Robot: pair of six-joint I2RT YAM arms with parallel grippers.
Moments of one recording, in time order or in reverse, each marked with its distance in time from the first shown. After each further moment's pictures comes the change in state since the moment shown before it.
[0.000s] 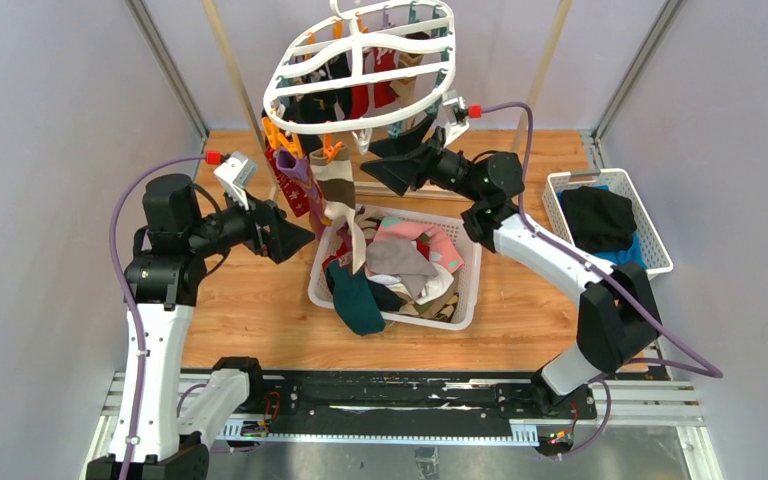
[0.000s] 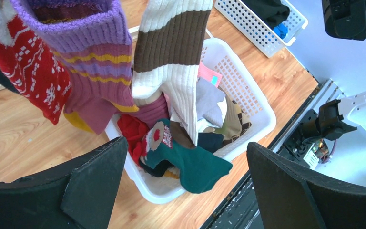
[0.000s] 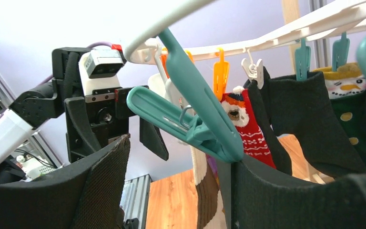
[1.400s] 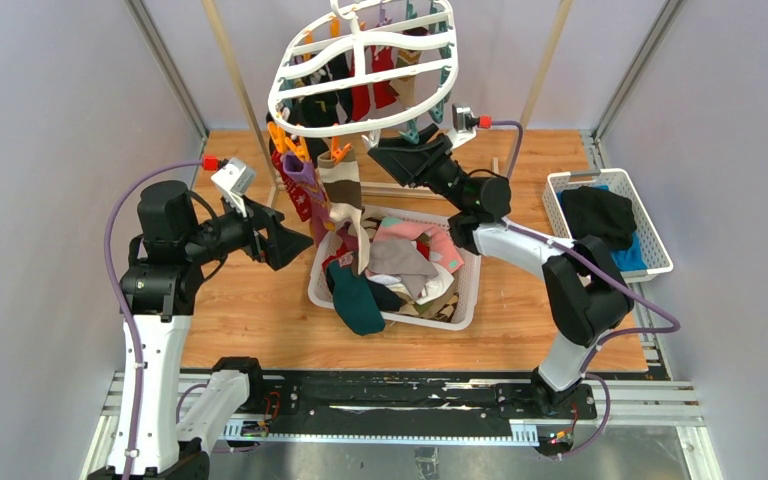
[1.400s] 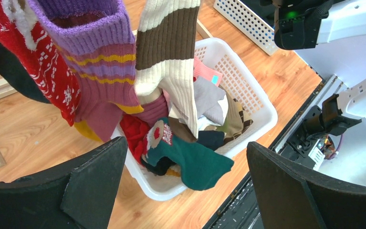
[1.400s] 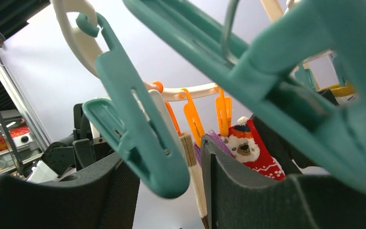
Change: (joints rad) left arm 0.000 -0.040 0.000 -0.019 0.002 0.031; right arm -0.002 0.178 -0.063 0.491 0.184 0.345
